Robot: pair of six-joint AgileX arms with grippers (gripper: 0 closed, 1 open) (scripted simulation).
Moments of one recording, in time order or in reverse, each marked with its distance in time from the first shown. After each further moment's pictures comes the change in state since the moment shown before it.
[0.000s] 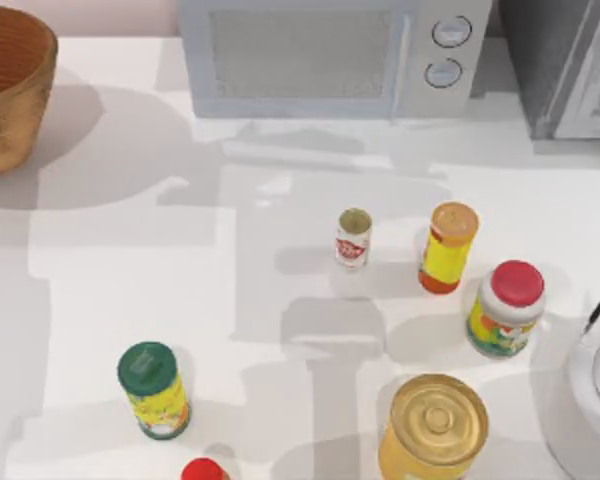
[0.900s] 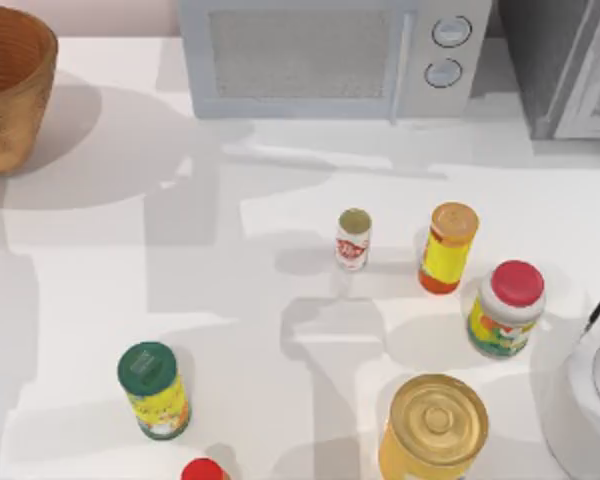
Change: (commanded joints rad) left arm 0.090 0.140 0.087 0.010 -0.002 0.035; right arm 0.000 0.000 0.000 0.000 0.000 0.000
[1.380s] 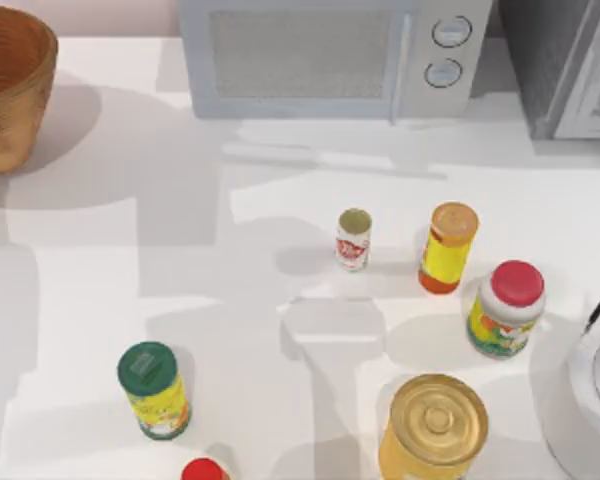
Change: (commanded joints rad) left arm -0.012 0.050 0.015 0.045 -0.009 -0.003; right arm 0.000 0.000 0.000 0.000 0.000 0.000
